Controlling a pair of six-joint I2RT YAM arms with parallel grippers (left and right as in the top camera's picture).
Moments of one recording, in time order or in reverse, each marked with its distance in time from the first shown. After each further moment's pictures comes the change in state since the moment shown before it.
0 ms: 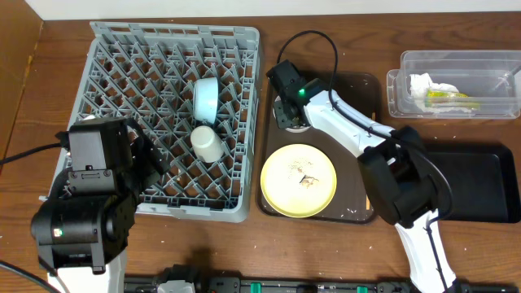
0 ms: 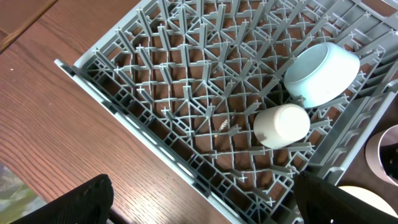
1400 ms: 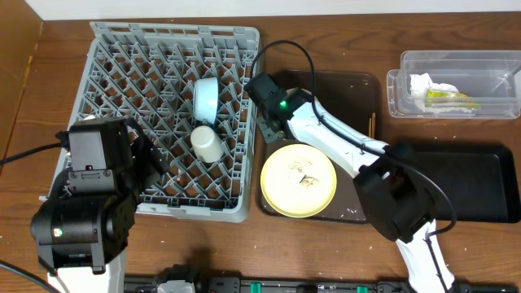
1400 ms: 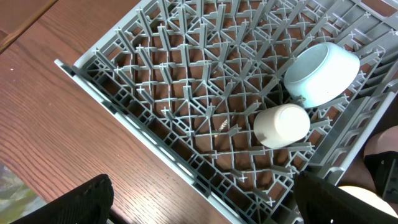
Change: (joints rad) left arm 0.000 0.000 0.000 0.000 0.000 0.000; right arm 0.117 -0.054 0.010 -0.085 0.026 -0.092
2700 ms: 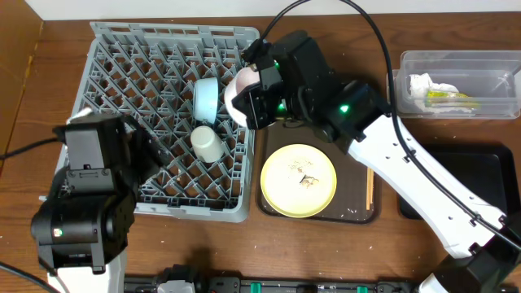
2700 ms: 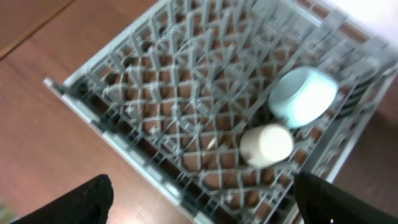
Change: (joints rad) left arm 0.000 0.000 0.000 0.087 0.000 0.000; right arm 0.011 -0.475 -0.005 0.116 -0.550 0.188
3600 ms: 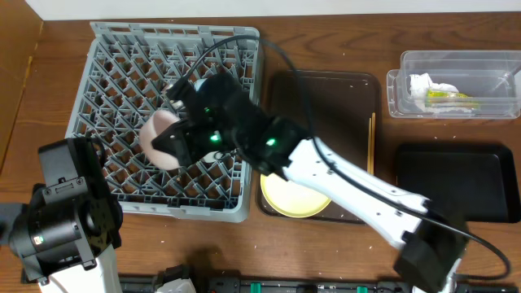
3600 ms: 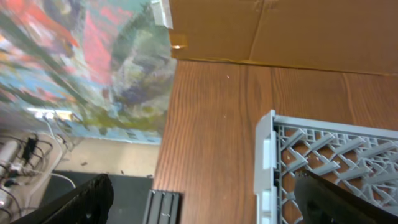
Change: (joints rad) left arm 0.286 -0.003 -0.002 -0.349 -0.575 -0.665; right arm 0.232 0.206 -0.003 0.482 -0.181 0.293
